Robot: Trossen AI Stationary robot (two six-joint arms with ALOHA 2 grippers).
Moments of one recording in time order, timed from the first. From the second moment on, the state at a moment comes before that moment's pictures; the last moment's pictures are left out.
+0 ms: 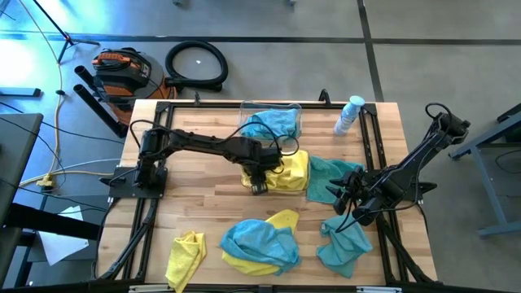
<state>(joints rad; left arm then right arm) 0.04 2.01 1.58 -0.89 -0.03 -0.18 0.76 1.00 0.51 -0.67 0.87 1.21</state>
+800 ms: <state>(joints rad) -0.11 1.56 1.23 -0.66 -0.19 -0.20 0.76 1.02 0.51 -0.66 0.86 1.23</state>
